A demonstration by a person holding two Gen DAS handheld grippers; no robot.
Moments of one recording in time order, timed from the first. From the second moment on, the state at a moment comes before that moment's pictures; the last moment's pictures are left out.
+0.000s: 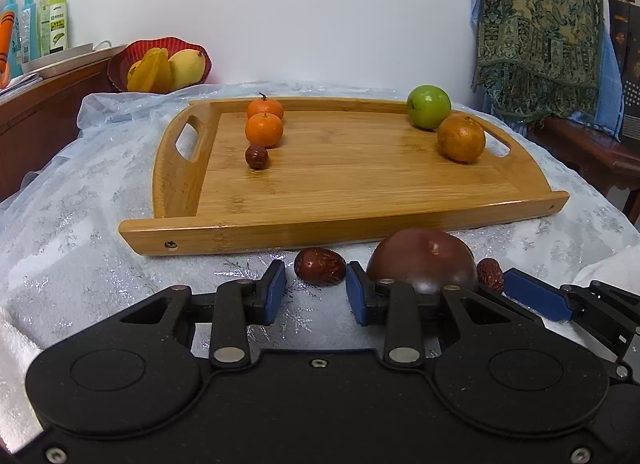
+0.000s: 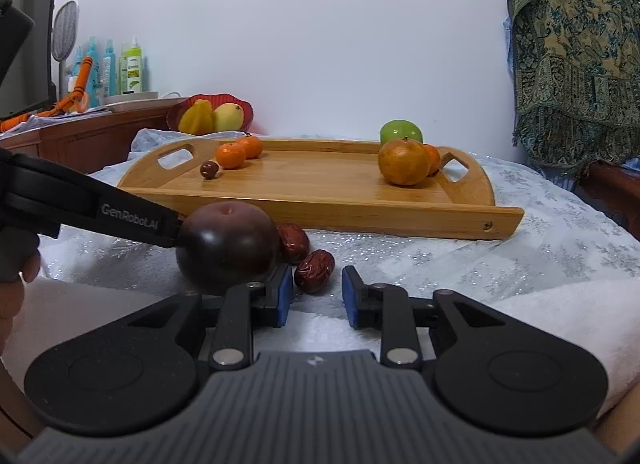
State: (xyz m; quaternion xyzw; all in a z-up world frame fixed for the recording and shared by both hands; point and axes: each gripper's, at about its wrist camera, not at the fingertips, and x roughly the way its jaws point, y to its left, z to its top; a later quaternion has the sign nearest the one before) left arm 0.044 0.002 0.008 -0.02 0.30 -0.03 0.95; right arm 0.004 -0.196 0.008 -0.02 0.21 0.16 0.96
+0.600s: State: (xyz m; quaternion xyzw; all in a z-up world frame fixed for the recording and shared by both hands) left arm 0.038 -0.006 0.003 -0.01 0.29 -0.01 0.96; right arm 0.008 -0.192 0.005 -0.02 0.21 0.16 0.97
